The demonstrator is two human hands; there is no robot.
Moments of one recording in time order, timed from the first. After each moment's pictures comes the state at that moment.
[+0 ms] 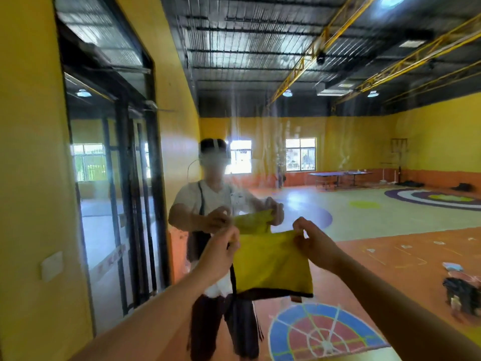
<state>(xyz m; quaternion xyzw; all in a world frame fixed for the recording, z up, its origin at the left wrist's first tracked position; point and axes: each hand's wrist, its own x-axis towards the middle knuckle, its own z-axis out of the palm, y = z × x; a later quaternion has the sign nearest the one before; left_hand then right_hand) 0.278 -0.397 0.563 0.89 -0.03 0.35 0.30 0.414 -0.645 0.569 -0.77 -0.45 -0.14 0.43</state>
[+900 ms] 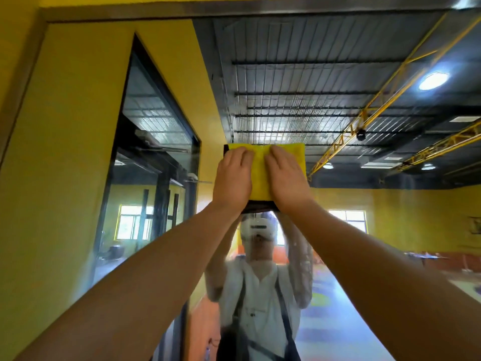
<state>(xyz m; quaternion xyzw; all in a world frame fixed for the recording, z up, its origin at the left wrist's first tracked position) 0.405 -0.364 0.909 0.71 0.02 0.69 -0.15 0.485 -0.495 0.910 -0.63 -0.44 -0.60 0.20</state>
